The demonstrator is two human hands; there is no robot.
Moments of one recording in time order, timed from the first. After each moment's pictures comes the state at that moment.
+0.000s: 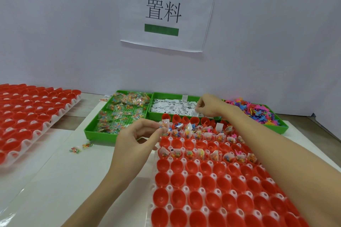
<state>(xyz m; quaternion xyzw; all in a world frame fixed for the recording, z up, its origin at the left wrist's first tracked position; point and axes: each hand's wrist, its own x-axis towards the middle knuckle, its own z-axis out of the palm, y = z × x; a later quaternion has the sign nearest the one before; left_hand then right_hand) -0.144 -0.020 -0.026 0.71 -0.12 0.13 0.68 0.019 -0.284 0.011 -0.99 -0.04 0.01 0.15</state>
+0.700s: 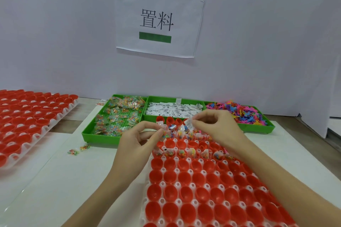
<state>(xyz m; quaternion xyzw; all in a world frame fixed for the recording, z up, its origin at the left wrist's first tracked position) -0.158 -0.030 -0.018 0.71 -0.14 0.09 0.68 -0.143 -0.263 0.029 -0.85 -0.05 -0.12 0.51</state>
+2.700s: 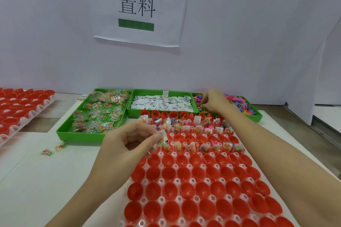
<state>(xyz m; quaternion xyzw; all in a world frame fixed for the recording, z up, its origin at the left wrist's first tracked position) -0.176 -0.041 -0.011 0.70 -0.22 0.09 0.67 -0.013 -0.349 0.011 -0.99 0.07 -0.06 0.13</state>
